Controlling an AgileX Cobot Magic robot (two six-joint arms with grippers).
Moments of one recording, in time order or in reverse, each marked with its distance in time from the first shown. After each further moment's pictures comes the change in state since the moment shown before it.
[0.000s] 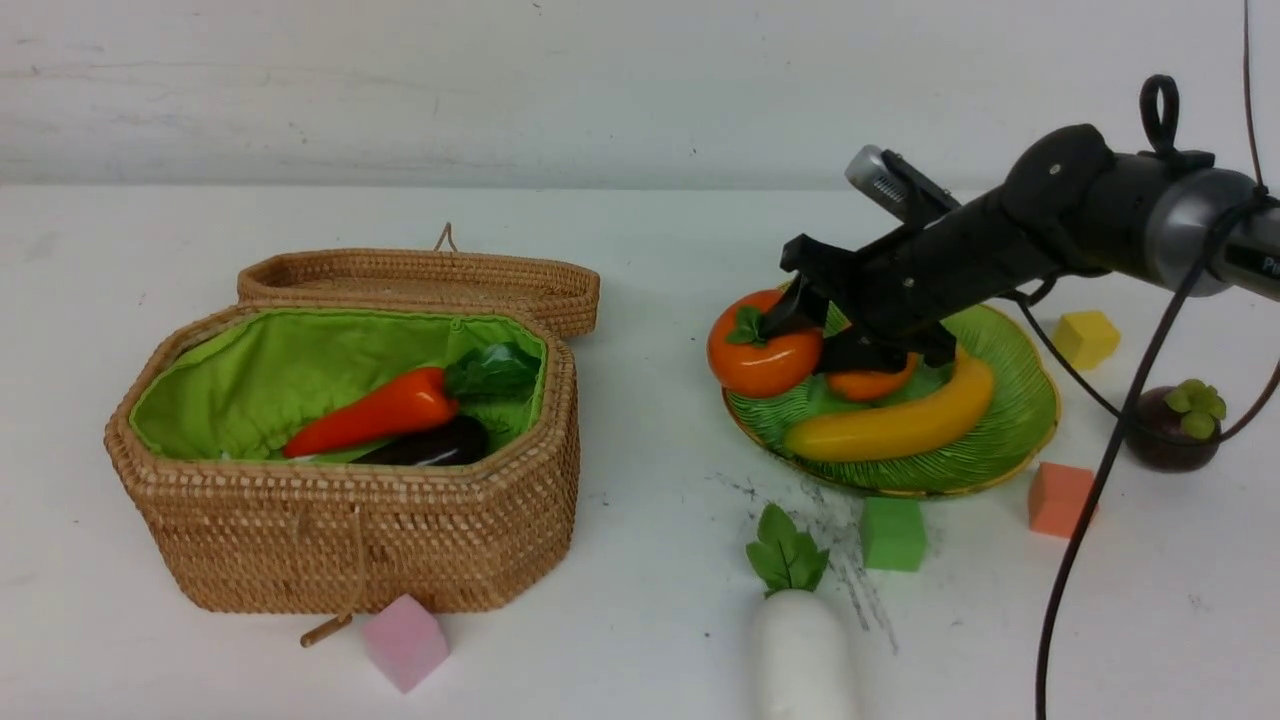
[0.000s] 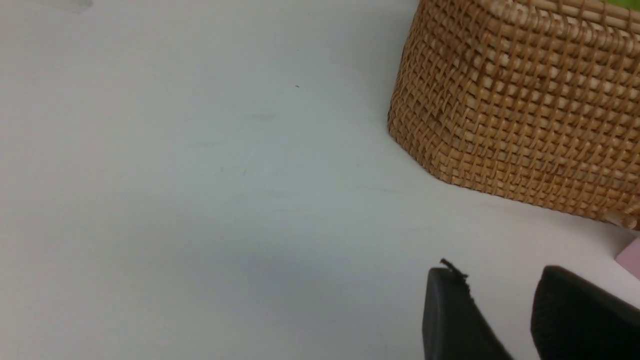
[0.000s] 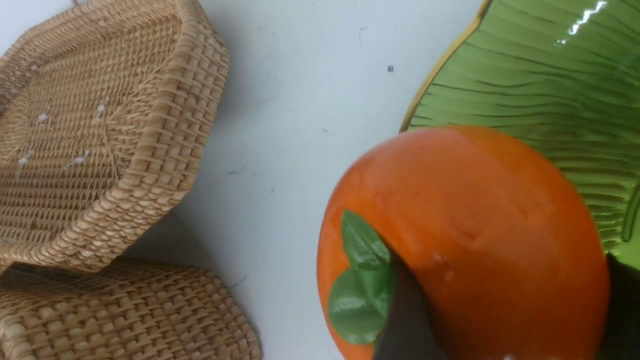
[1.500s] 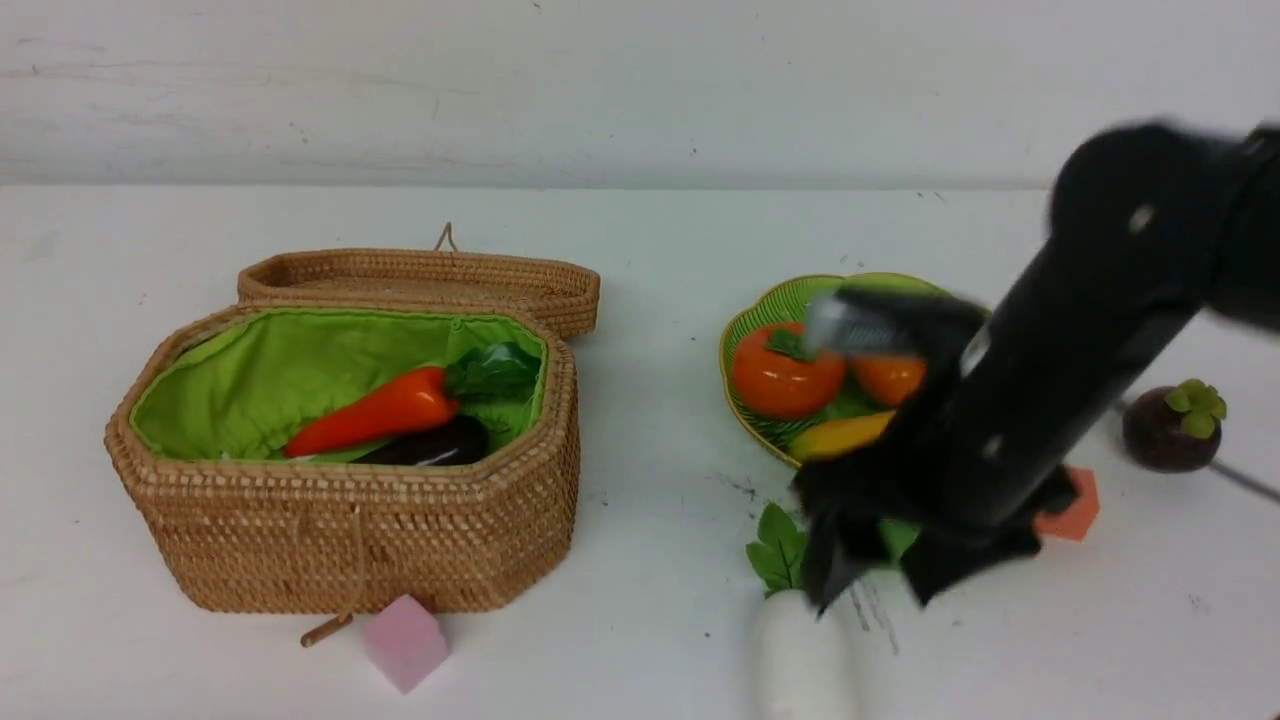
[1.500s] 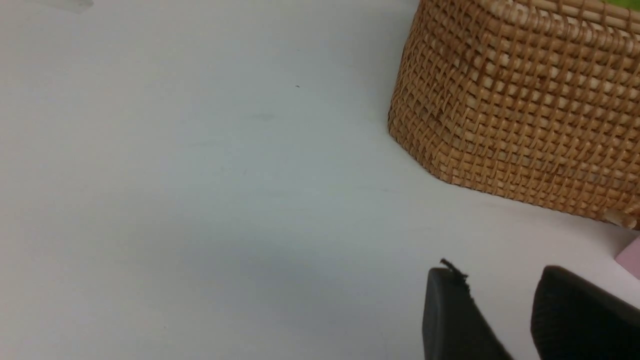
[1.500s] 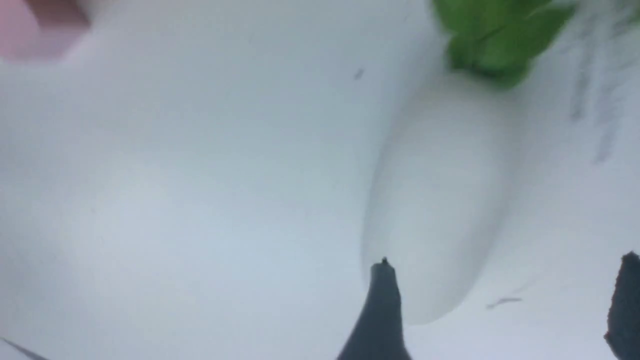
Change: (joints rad) right arm 0.307 -0.531 0.505 -0.415 0.308 0.176; left arm 0.000 0.000 0.000 0.000 0.000 0.000
